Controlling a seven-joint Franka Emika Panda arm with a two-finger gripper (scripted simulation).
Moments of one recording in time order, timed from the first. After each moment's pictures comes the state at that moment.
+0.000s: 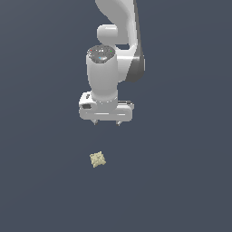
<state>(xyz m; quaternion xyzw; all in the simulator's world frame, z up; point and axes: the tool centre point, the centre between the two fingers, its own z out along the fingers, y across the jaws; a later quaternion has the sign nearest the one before) 0.012 -0.038 0.191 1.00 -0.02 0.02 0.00</state>
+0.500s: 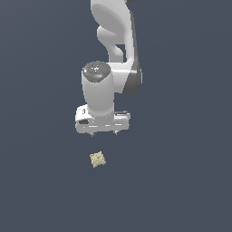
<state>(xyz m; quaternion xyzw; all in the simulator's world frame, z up) 0.047 -0.051 0.166 1.00 0.05 0.02 0.01</state>
